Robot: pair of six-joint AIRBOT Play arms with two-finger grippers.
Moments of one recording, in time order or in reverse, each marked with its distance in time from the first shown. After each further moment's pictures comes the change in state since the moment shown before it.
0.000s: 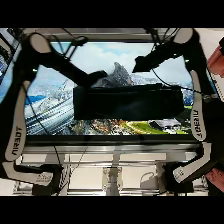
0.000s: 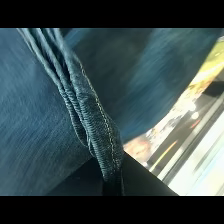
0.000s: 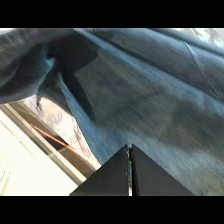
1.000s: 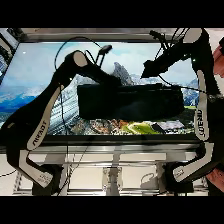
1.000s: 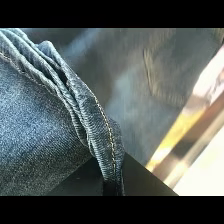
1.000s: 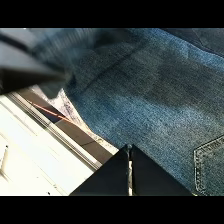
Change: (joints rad) left arm -0.160 -0.184 -0.001 -0.101 0.265 -0.225; right arm -0.045 0.010 -0.023 -0.017 0.106 0.000
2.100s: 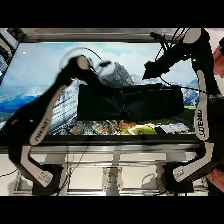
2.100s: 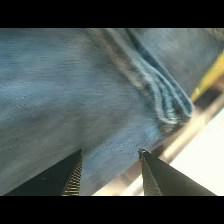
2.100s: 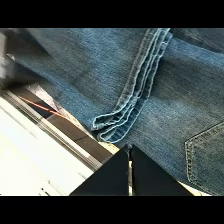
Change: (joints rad) left arm 0.103 -0.010 -0.001 0.080 -0.203 -0.042; right arm -0.001 0.000 0.000 -0.042 0.020 0.000
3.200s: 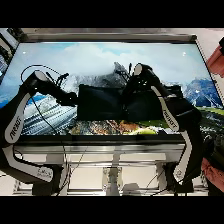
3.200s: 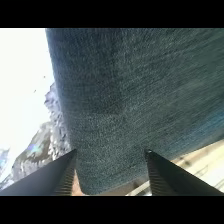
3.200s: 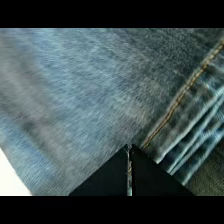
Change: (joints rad) left arm 0.426 0.095 -0.468 -0.084 0.064 0.182; right arm 0.254 -0.322 -0.187 -0.043 -0.290 -0.057
